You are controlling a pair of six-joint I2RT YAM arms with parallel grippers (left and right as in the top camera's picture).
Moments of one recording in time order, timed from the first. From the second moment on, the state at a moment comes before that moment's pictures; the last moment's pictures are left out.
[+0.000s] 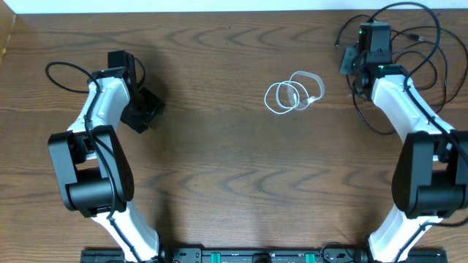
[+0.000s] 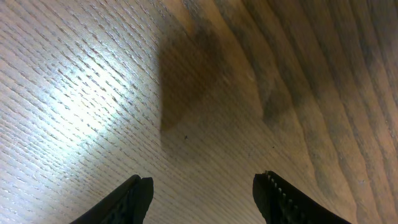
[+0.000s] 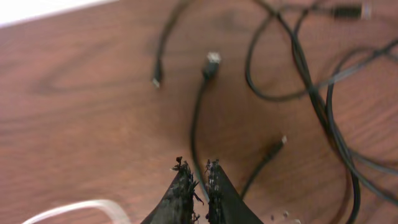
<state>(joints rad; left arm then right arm) 0.15 1.97 1.39 -0.89 0.10 -0.72 0.04 1.94 1.37 -0.26 0.20 0.26</state>
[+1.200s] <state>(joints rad) 0.15 1.97 1.39 -0.89 0.10 -0.72 0.26 2.18 1.38 -0.17 -0.35 0.42</state>
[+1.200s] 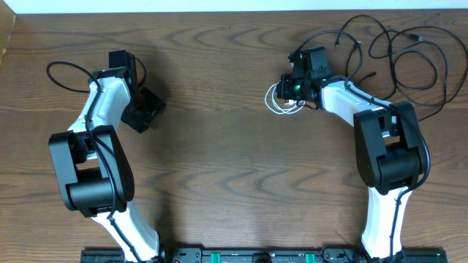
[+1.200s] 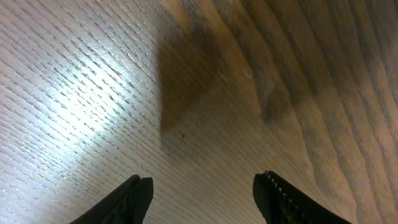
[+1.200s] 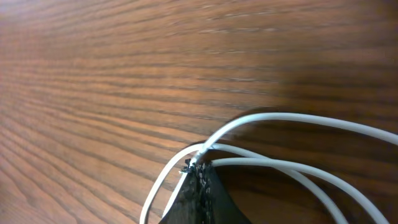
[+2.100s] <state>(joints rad) 0.15 1.97 1.39 -0.89 0.10 -0.72 -0.31 2.16 1.41 -0.62 -0.58 0.55</state>
